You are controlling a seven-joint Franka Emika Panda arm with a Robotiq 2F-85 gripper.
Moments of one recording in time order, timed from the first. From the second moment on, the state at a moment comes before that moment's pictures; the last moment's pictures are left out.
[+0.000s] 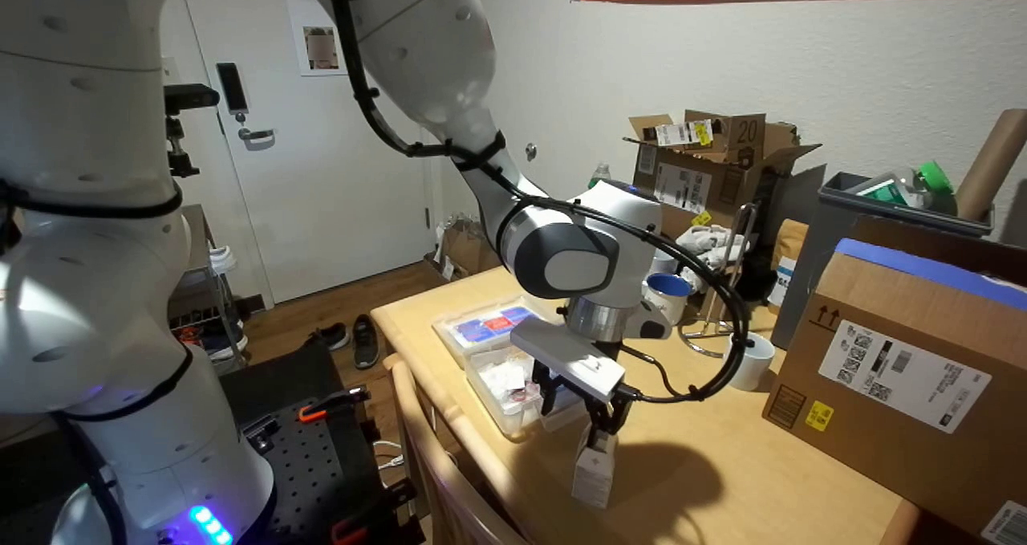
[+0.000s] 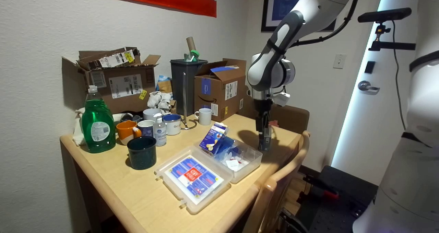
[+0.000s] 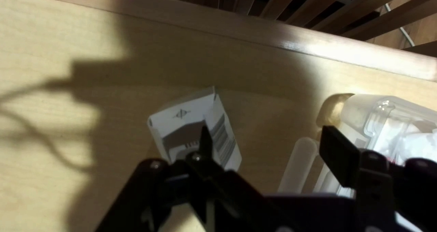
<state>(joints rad) -0.24 0.25 -0.15 -2.37 -0.09 2.48 -0.57</state>
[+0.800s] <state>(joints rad) -0.24 0.26 -0.15 -2.36 -0.09 2.48 -0.57</state>
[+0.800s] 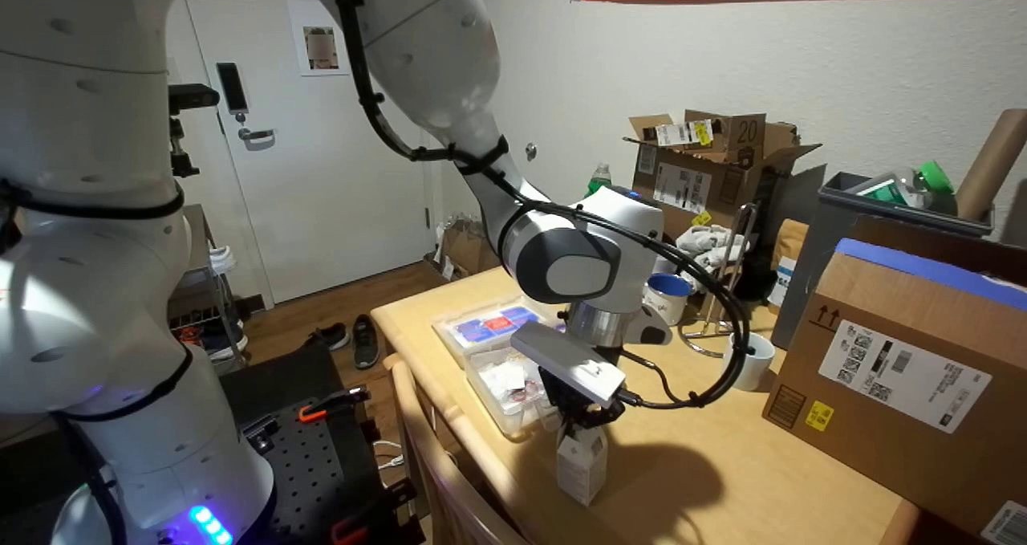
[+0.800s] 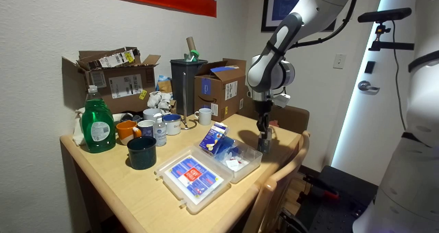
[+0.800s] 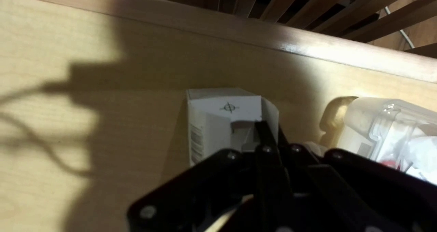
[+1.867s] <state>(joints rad) -0.09 0.22 -0.13 -2.25 -0.19 2.24 -0.19</state>
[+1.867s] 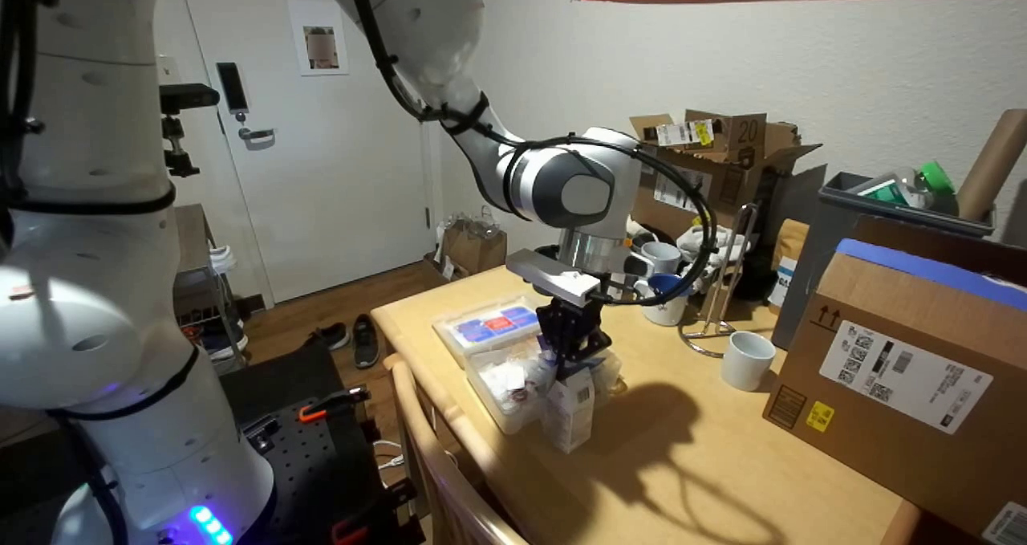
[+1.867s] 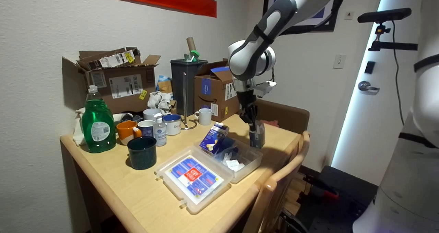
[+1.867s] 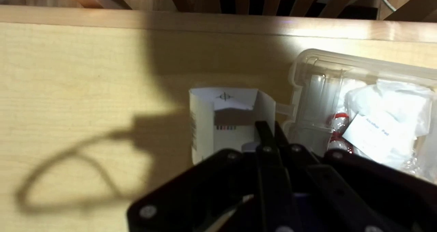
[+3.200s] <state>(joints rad) -0.03 0.13 -0.04 -2.16 -0.16 2.06 -0.04</state>
